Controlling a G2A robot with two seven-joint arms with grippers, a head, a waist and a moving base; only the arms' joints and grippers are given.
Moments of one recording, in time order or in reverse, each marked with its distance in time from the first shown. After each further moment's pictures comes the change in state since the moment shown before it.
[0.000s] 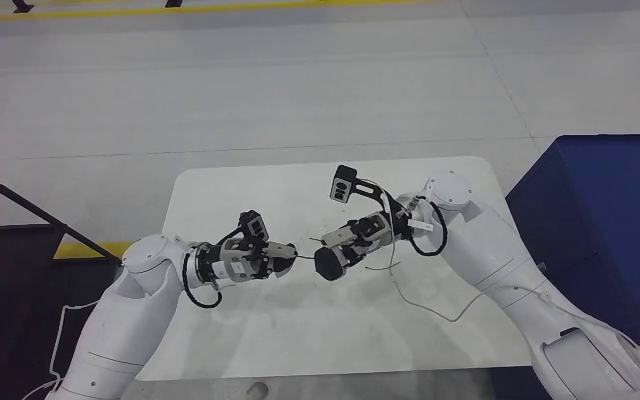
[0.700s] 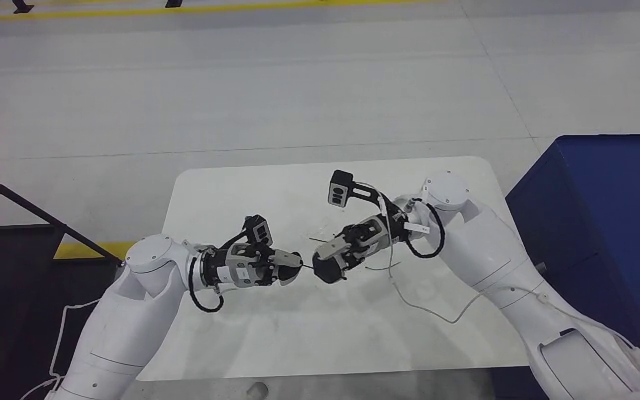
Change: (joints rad) left arm -0.002 0.008 0.017 -0.024 0.041 0.020 -0.002; right arm -0.008 -0.013 0.014 -0.006 -0.068 0.030 0.018
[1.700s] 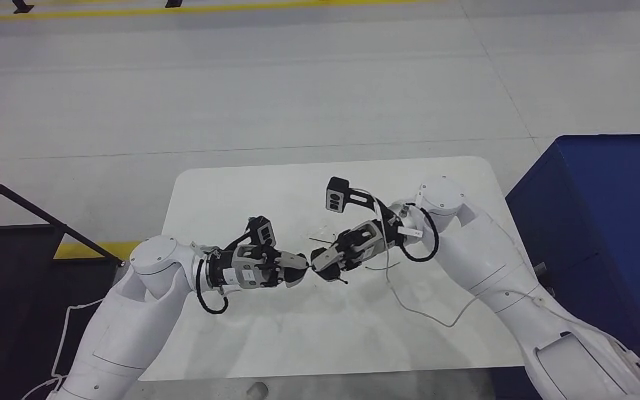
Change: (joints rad) left arm 0.000 0.003 0.021 -0.025 0.012 -0.001 0.037; right arm -0.025 -0.017 0.011 0.004 -0.041 0.030 -0.008
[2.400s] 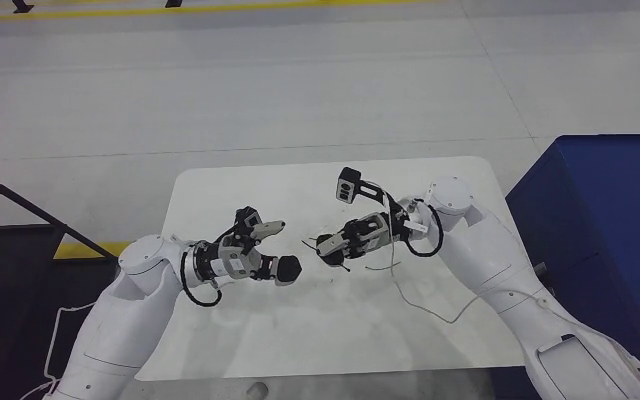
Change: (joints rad) left arm 0.013 0.001 -0.048 0.020 -0.089 -0.036 0.027; right arm -0.023 0.005 0.055 0.026 -0.004 -0.027 -0.042
